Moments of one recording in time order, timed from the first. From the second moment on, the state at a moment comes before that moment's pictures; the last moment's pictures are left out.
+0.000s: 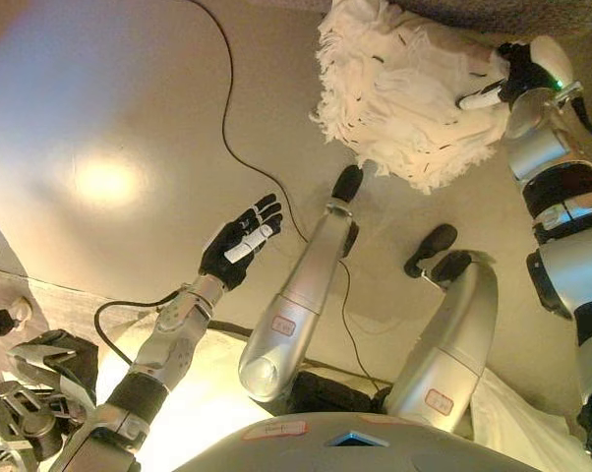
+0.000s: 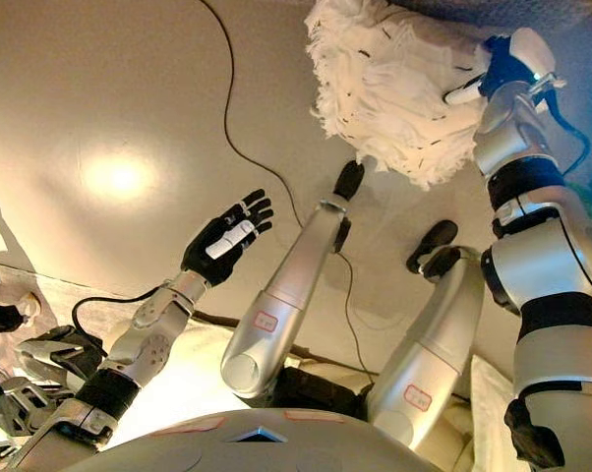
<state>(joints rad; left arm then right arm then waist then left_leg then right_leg) -0.01 0.49 -0.39 0.21 -0.80 -0.20 -0.20 -1.18 -0.66 0.61 1.11 -0.09 0.33 -0.16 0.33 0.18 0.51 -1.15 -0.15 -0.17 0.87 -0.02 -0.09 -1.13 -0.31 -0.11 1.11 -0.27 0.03</state>
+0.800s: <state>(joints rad) 0.13 0.58 -0.27 0.09 -0.82 -0.18 -0.26 -1.37 -0.70 0.73 1.22 -0.08 0.32 0.09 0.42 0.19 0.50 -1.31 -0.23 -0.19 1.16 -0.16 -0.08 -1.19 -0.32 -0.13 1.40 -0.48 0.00</state>
